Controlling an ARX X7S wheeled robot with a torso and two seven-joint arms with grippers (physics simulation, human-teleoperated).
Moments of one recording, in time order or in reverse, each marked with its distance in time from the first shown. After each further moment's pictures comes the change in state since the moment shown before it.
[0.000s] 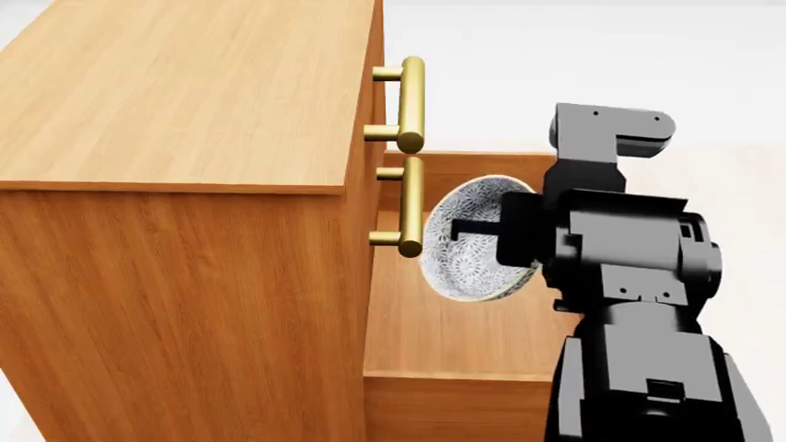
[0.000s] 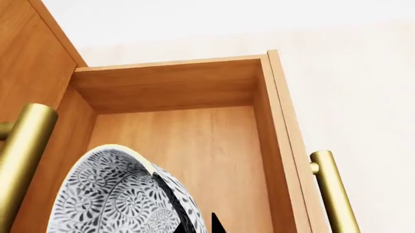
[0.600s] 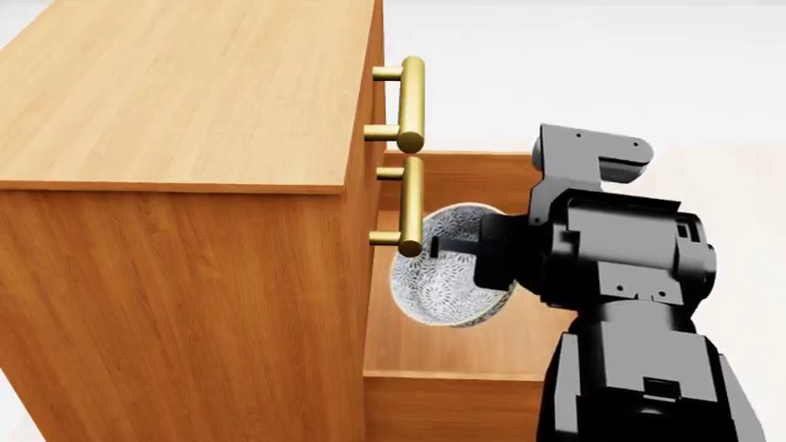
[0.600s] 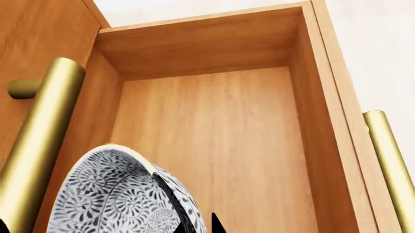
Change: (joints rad) left arm -0.002 -0.001 0.005 -0.021 0.002 0.023 0.000; right arm 0.003 -0.011 0.049 0.000 -0.005 0.120 -0.058
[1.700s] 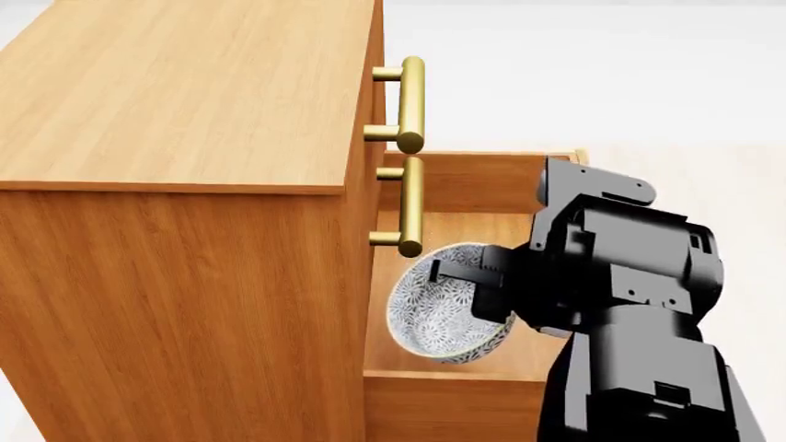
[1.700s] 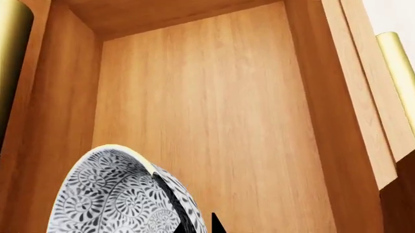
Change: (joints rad) left arm -0.004 -0.004 0.011 -0.014 0.002 0.014 -0.006; right arm -0.008 0.007 0.106 0.000 -0.005 0.139 0.076
